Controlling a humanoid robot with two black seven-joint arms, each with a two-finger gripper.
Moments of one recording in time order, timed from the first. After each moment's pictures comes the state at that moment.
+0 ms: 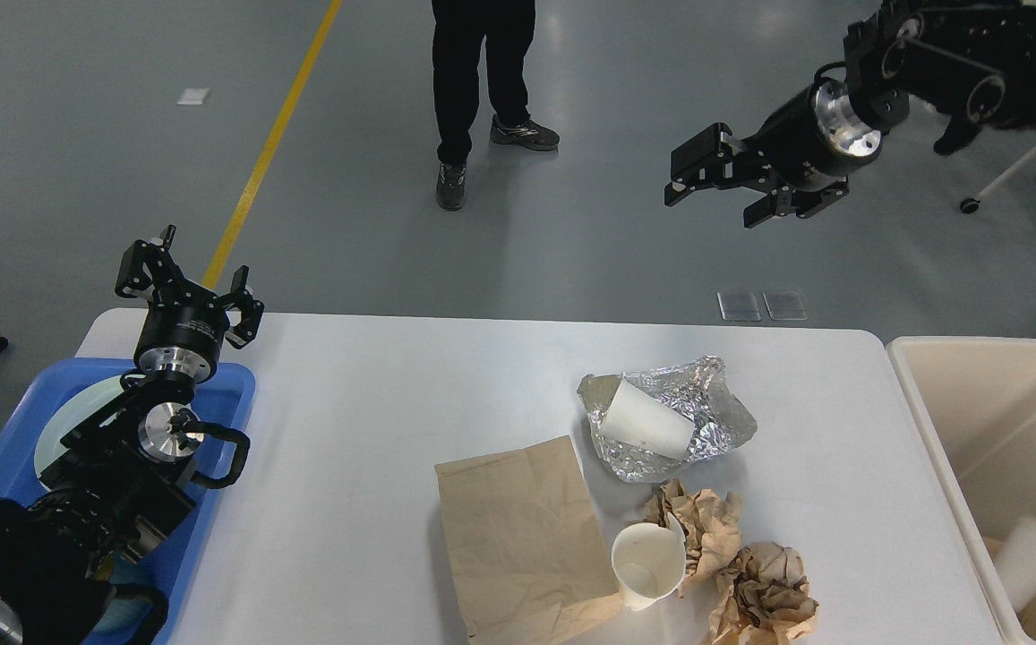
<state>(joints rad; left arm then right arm) -0.82 0.09 -0.83 -0.07 -0.08 -0.48 -0.48 1.86 -0.23 -1.11 0.65 -0.13 0.88 0.22</state>
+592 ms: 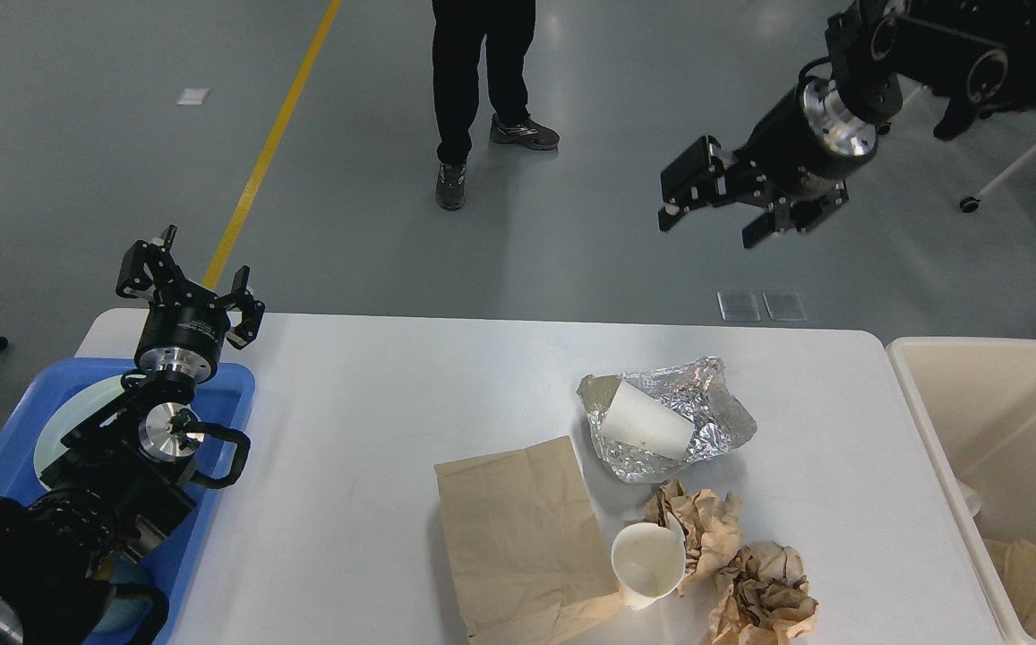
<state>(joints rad) -0.82 0.09 -0.83 -0.07 -0.08 -0.48 -0.48 1.80 -0.21 -1.14 0.69 -0.15 0.92 0.20</state>
